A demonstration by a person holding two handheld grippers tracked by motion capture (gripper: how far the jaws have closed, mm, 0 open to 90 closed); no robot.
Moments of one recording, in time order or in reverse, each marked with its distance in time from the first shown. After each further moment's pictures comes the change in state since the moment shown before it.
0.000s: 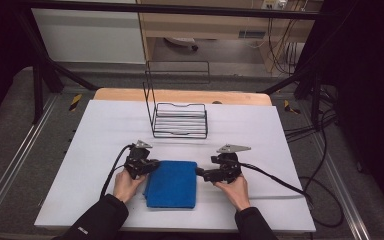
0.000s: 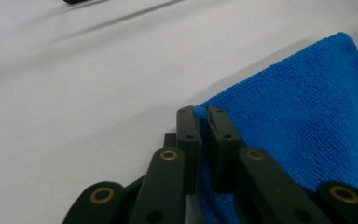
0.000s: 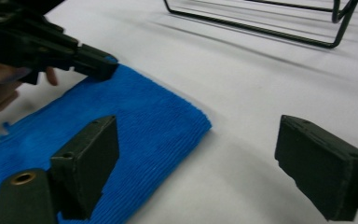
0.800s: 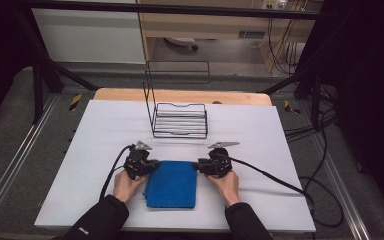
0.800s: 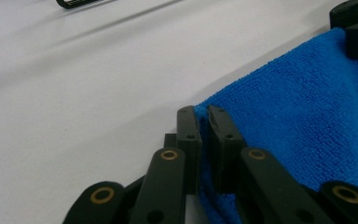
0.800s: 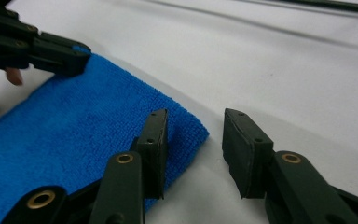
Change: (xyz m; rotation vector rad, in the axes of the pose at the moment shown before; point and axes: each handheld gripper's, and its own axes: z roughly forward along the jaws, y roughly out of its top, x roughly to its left) left arm 0.001 -0.003 0.000 -0.019 -0.007 0.031; right arm -0.007 0.002 0.037 0.094 -0.008 0.058
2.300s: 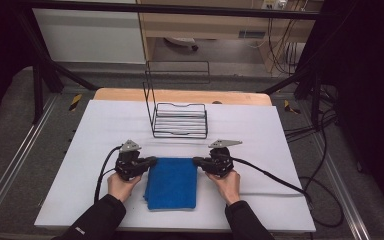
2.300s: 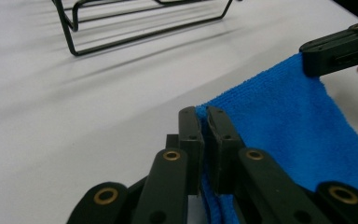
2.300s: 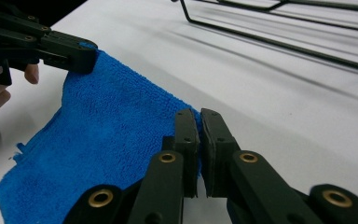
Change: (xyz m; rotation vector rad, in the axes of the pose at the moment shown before) left arm 0.000 -0.005 -0.040 -0.196 -0.092 -0.029; right arm 0.015 0.010 -0.023 -0.090 0.066 -0.079
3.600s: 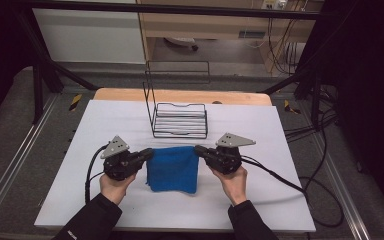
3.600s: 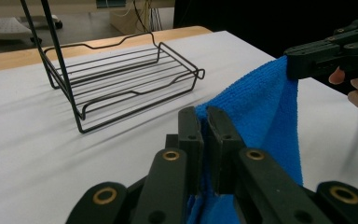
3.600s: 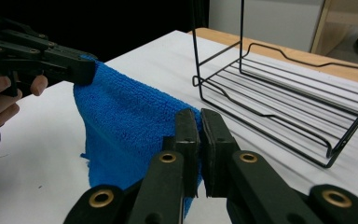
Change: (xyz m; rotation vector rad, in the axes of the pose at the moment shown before) left arm -0.028 0.020 -0.052 -0.214 -0.008 0.101; right arm 0.034 0.030 -0.051 -0.218 -0.021 -0.186
